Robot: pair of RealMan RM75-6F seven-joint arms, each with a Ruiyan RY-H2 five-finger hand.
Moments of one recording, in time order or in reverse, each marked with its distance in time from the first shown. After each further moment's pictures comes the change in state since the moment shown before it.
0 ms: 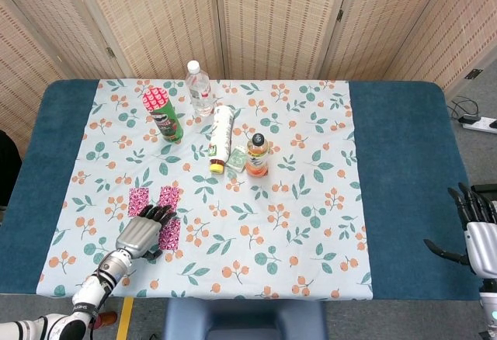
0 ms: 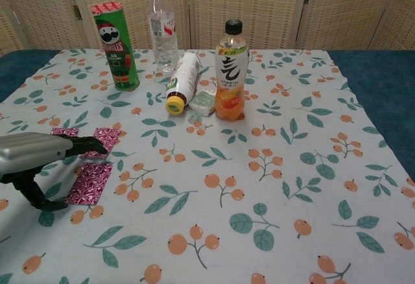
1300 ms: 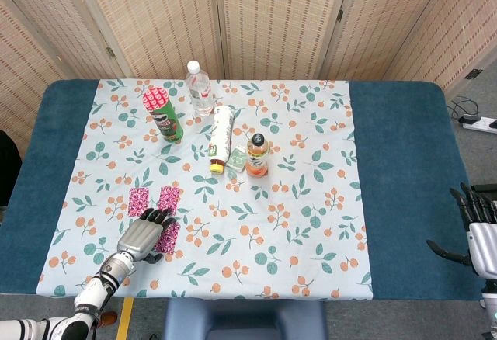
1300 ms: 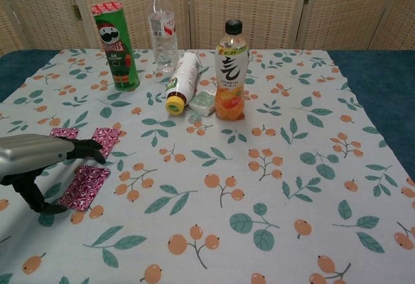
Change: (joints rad) left arm -0.056 0.003 0.045 -0.068 -0.111 0.059 0.074; right arm -0.004 0.000 -0.002 0.022 -0.010 0.008 0.030
